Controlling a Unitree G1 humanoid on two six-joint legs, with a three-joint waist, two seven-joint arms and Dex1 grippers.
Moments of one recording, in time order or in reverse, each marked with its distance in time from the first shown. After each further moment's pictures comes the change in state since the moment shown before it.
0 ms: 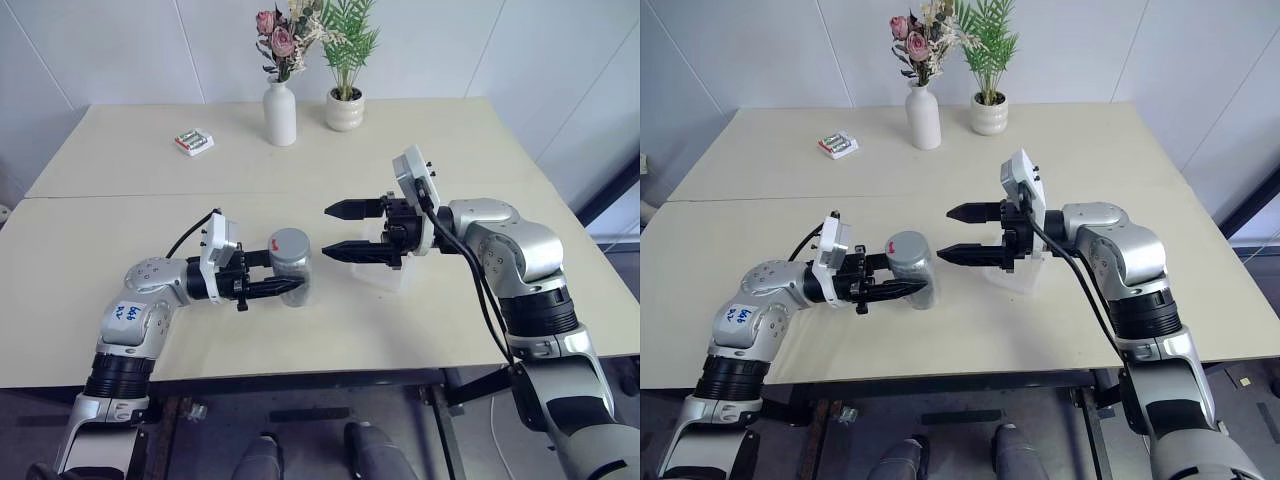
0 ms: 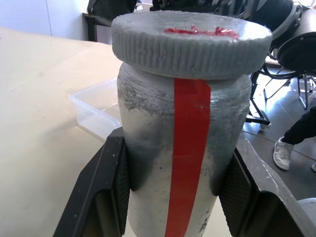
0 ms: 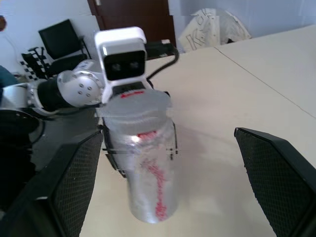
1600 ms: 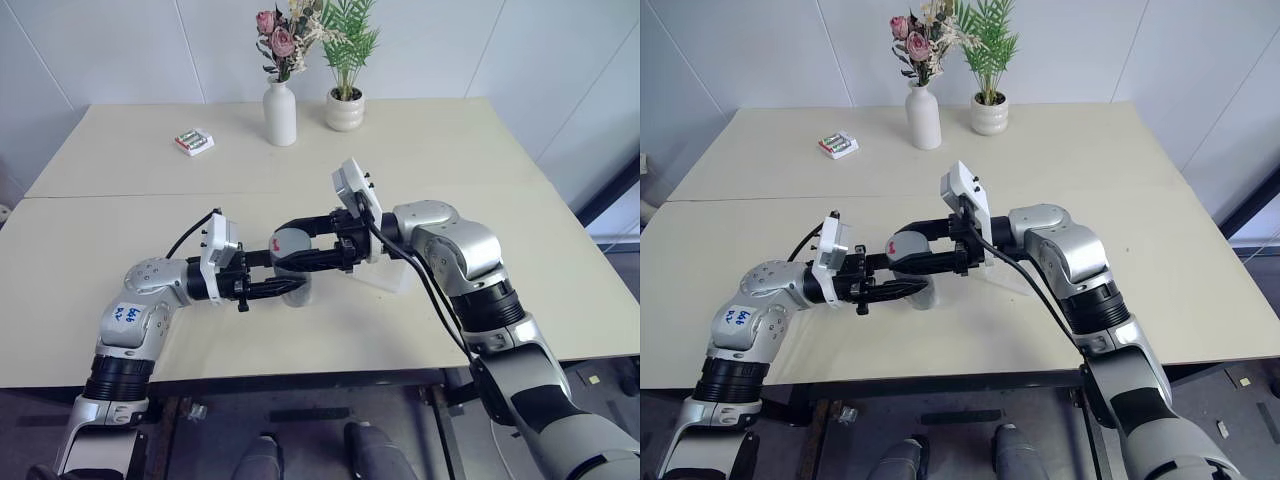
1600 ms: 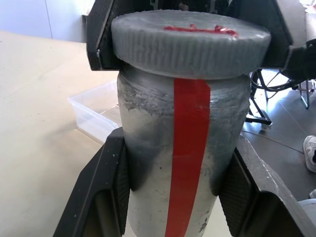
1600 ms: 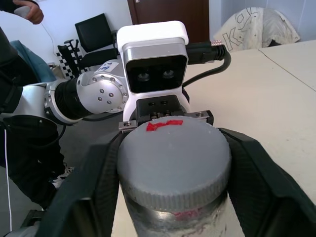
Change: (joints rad) left arm 0.010 0.000 0.002 -0.028 -0.004 0.010 0.014; right arm -0.073 0.174 0.119 0.089 -0.097 -0.062 0.016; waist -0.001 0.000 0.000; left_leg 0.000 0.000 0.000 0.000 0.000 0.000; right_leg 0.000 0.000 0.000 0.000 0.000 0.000
